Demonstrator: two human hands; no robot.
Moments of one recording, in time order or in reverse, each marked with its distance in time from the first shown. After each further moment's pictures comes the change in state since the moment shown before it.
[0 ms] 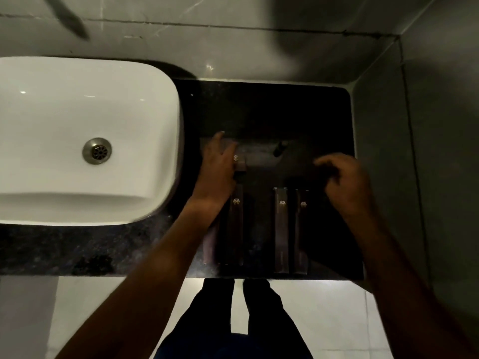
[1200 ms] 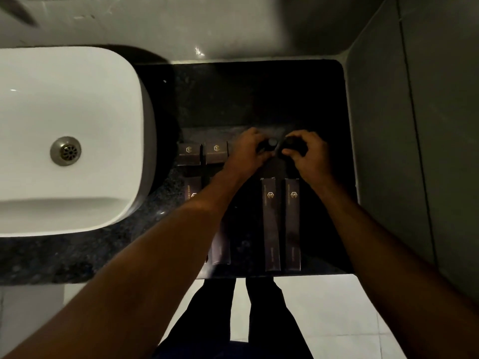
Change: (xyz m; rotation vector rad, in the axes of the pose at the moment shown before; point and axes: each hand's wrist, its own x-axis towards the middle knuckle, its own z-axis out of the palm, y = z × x) left_hand 0.055 0.045 0.092 -0.221 -0.218 0.075; right_hand 0.044 0.046 0.071 0.193 0.017 0.182
